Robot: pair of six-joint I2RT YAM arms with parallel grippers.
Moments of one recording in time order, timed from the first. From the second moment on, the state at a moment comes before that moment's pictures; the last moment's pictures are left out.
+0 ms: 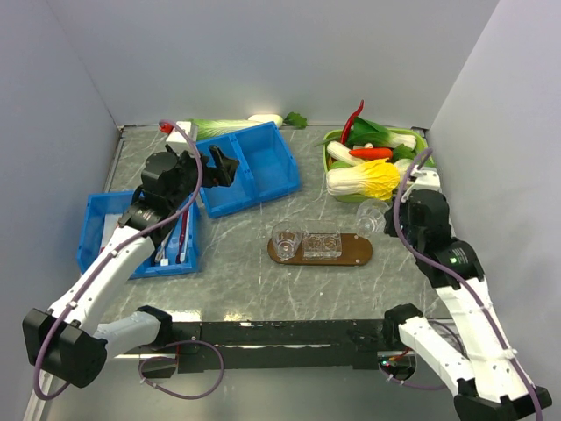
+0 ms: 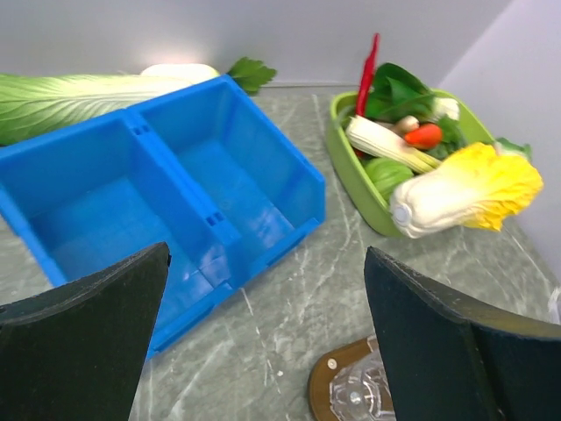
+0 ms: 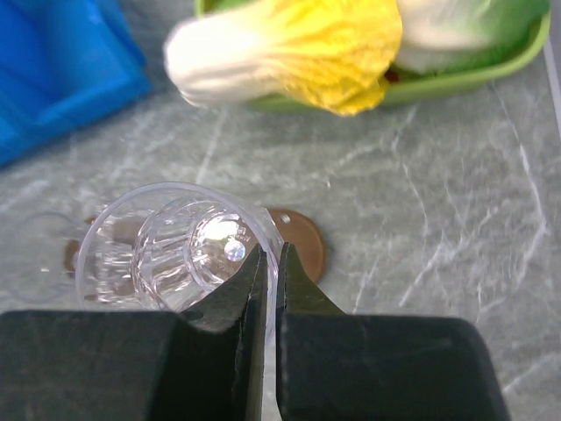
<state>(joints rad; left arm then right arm) -0.38 1.10 1.00 -0.01 0.07 -0.32 0.29 0.74 1.01 -0.80 0.24 0.27</state>
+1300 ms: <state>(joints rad) -0.38 1.11 0.99 -0.02 -0.02 -0.33 0.14 0.85 0.67 -0.55 0.09 0.31</state>
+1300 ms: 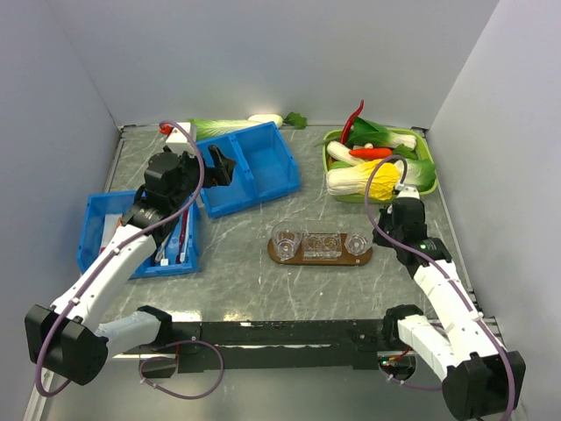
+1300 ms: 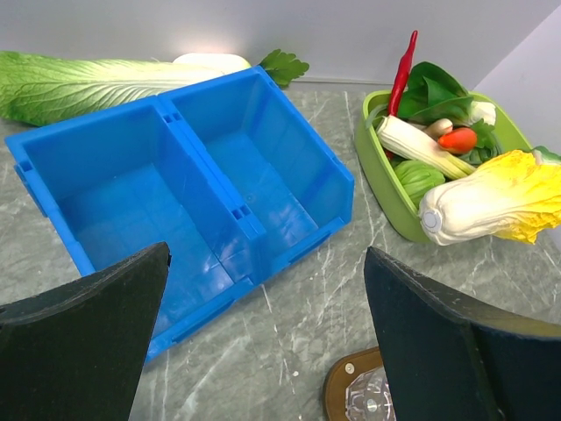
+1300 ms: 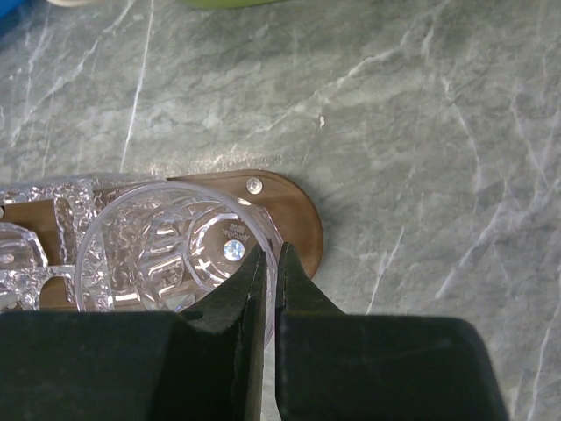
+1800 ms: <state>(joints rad) -0.38 1.11 0.99 -0.03 -0.02 -0.33 0.18 0.87 0.65 -0.54 0.11 0.33</state>
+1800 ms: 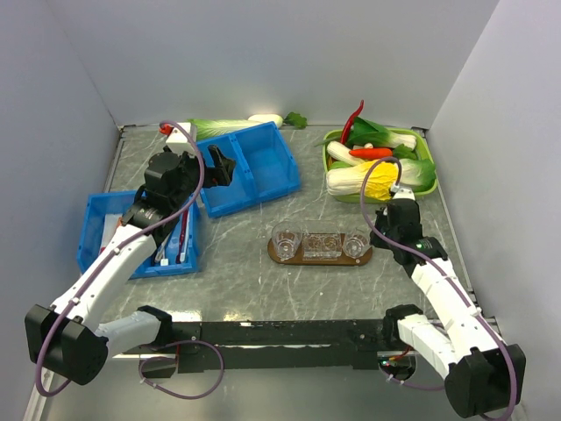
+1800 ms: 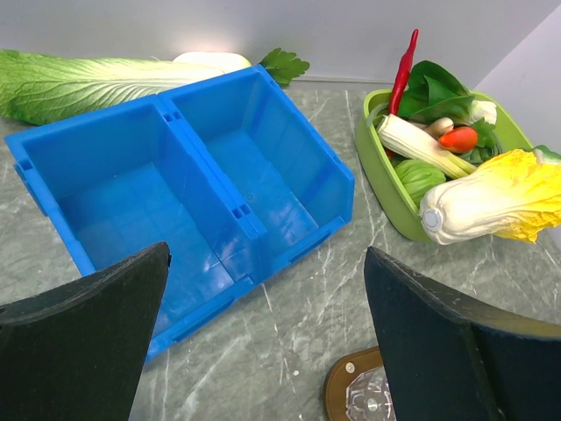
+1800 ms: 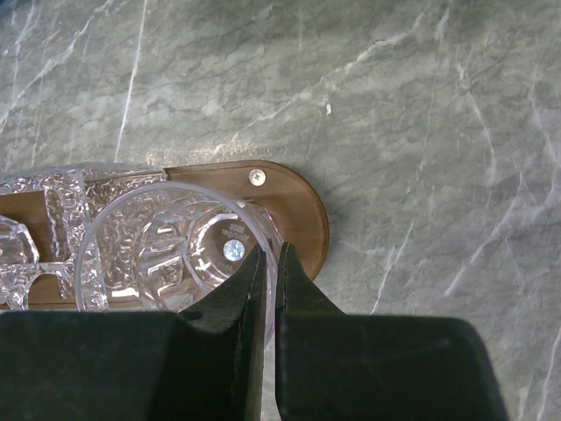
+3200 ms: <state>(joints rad) -0.38 1.11 0.99 -0.03 -0.01 -0.33 0.23 0.92 0.65 -0.54 0.17 0.33</state>
